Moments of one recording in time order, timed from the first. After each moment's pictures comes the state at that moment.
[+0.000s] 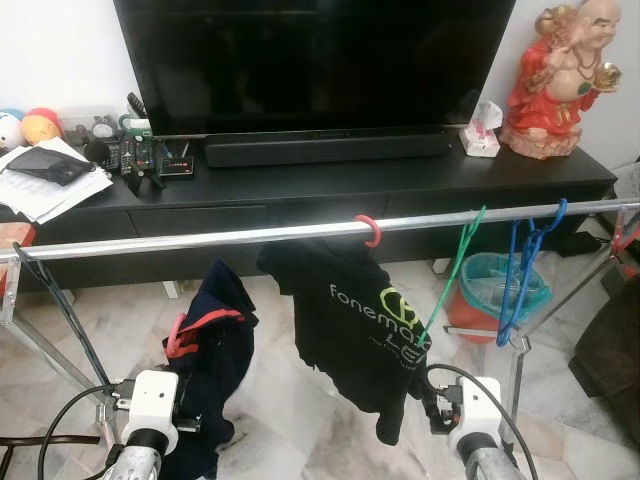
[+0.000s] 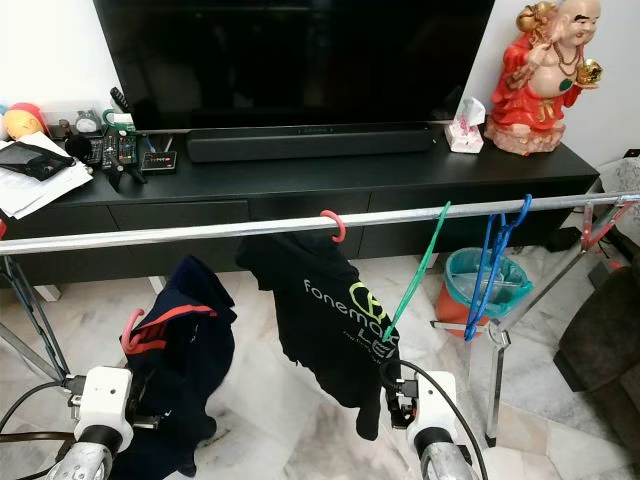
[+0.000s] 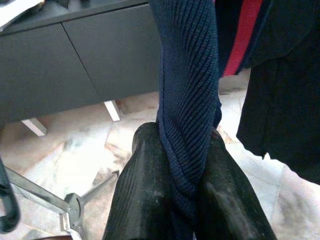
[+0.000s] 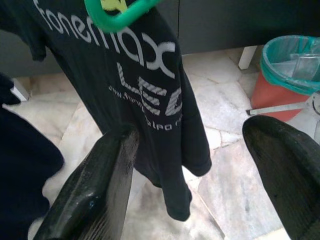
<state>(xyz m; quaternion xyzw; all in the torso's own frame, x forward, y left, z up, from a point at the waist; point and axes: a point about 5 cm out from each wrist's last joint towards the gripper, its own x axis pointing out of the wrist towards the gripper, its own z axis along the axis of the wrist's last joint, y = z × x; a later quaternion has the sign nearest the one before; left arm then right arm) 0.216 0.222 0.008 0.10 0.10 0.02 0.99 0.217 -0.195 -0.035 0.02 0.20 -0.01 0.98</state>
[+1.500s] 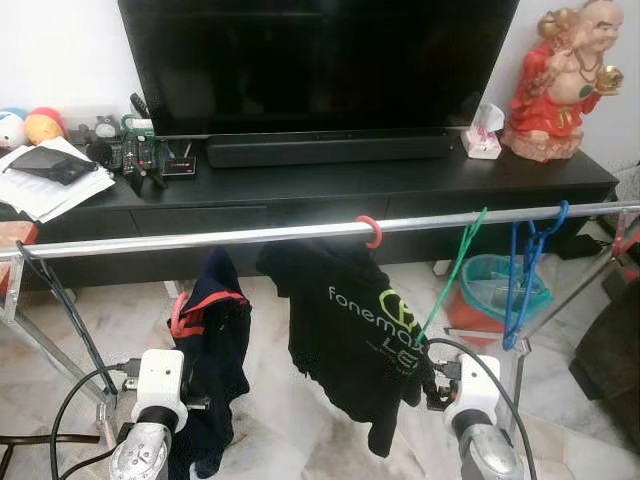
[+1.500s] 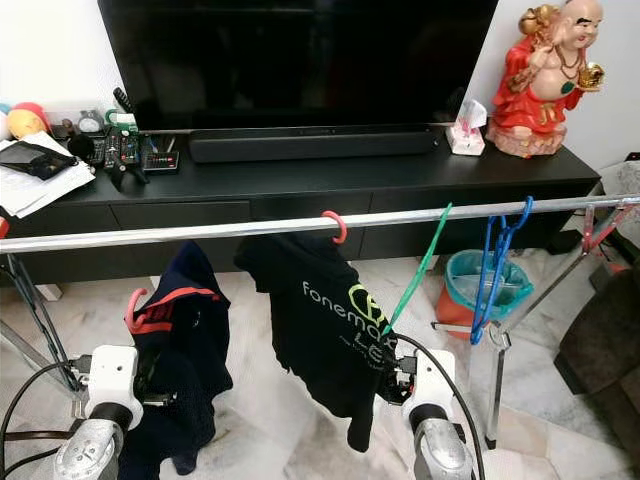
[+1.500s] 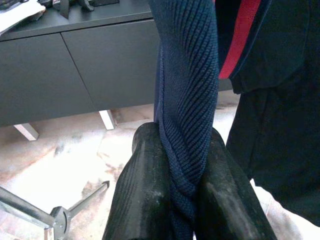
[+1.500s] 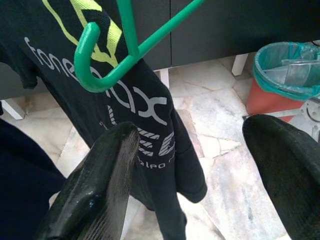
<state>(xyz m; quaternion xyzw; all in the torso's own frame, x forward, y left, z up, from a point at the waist) 0.234 0.213 0.025 0.08 0.09 0.02 0.99 0.237 -0.190 -0.018 0.03 0.19 -0.03 0.98</state>
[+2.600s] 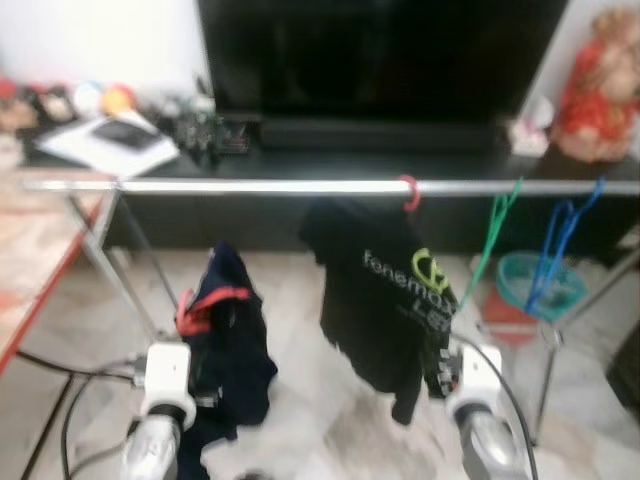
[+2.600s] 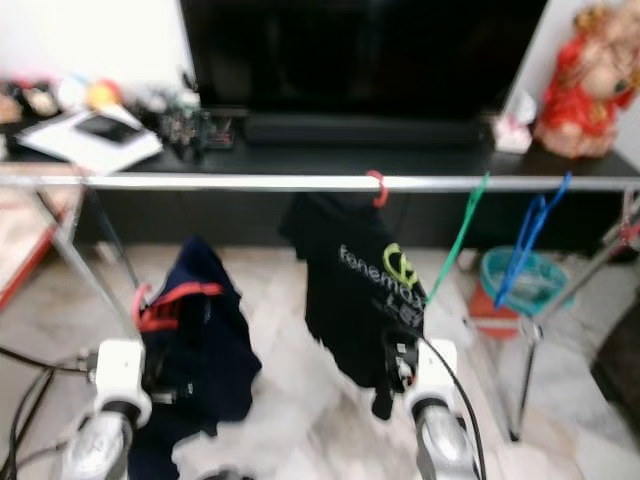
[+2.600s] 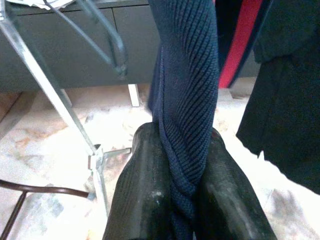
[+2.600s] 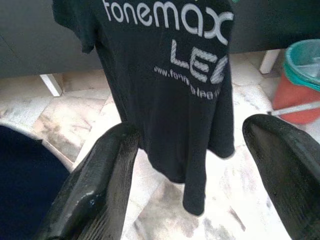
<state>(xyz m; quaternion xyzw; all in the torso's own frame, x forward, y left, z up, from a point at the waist) 0.238 0.203 0.026 0.06 0.09 0.01 0.99 0.242 -0.197 -0.019 0.03 0.19 -0.04 0.98</state>
